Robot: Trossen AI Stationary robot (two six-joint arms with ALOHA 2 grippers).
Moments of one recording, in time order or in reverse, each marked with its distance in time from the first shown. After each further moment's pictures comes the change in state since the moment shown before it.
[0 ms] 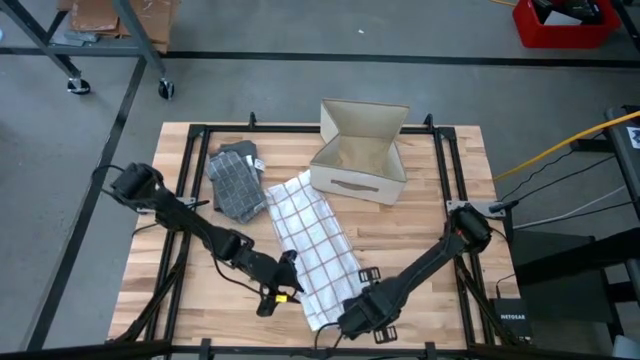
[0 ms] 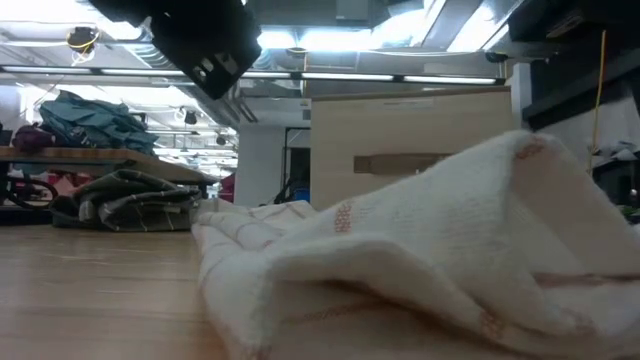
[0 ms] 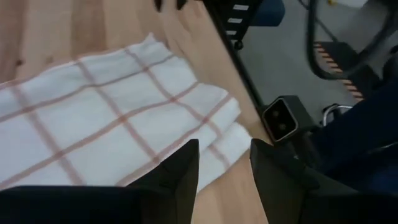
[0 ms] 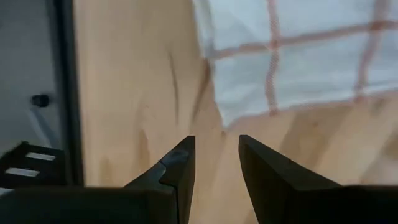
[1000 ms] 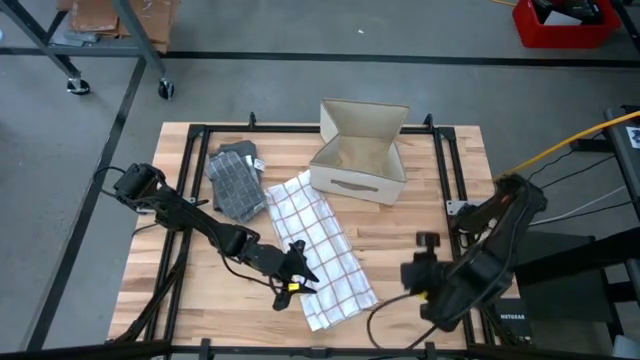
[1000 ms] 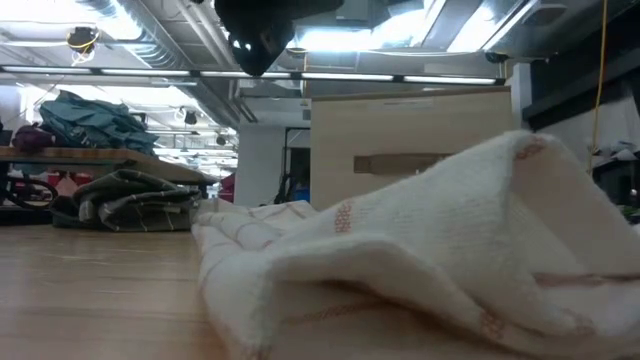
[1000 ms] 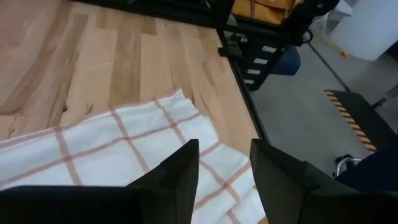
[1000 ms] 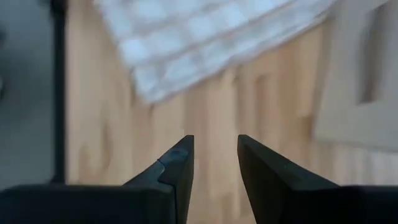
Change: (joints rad) left arm 0.047 0.023 0.079 0.064 -0.074 -0.056; right arm 0.190 -0.461 0.000 -0.294 0.436 0.351
